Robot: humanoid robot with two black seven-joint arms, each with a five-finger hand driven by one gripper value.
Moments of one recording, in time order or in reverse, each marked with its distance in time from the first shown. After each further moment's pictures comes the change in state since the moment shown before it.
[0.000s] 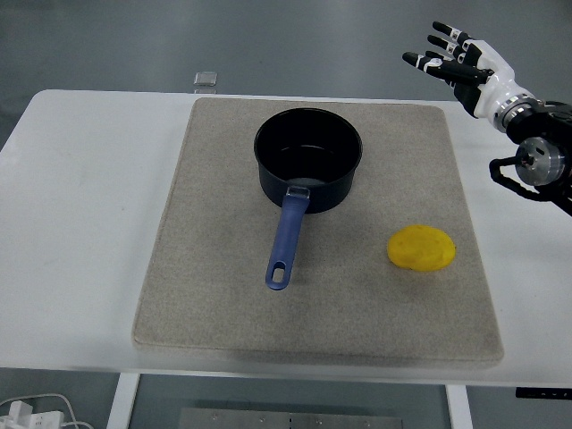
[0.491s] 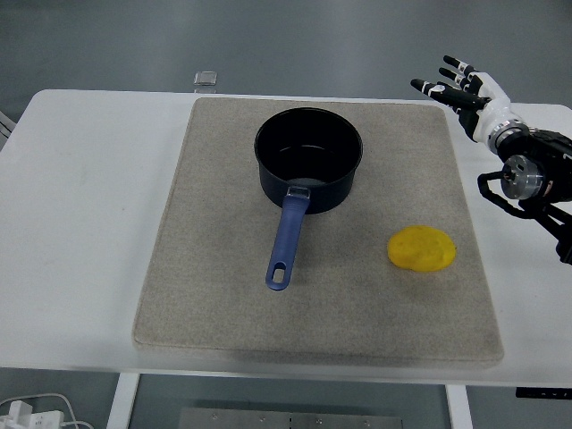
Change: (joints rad) left arm 0.000 0.000 0.000 0.000 0.000 0.000 0.000; right arm -0.071 0.154 0.007 -0.262 0.053 0.010 -0.006
